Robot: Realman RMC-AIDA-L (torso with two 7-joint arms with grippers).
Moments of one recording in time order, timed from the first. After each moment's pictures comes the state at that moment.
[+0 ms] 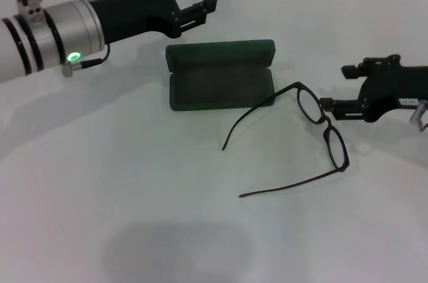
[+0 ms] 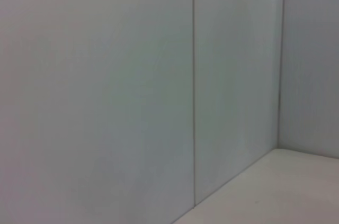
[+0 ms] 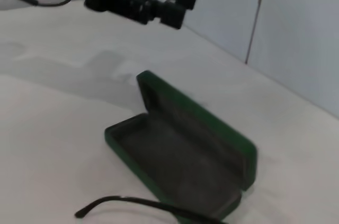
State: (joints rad) left arm -0.53 -2.06 1.10 0.71 1.46 1.10 -1.23; right arm 0.33 2.03 -1.47 -1.34 -2.06 -1.05 1.95
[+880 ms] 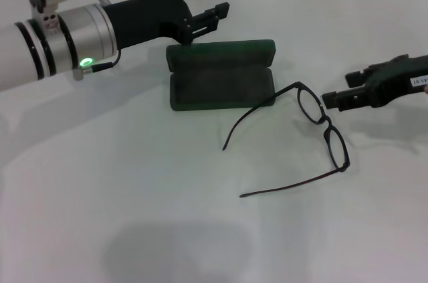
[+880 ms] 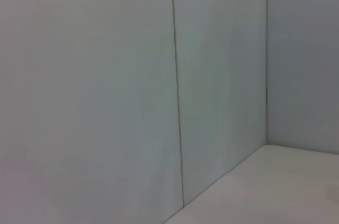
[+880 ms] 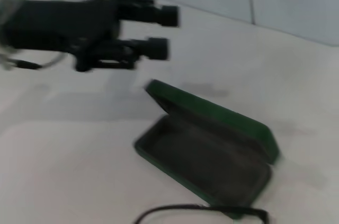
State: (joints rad) left arm -0.53 -2.09 1.10 0.72 1.48 1.09 -1.20; right arm 0.51 2.02 -1.26 -1.31 -2.14 -1.40 2.33
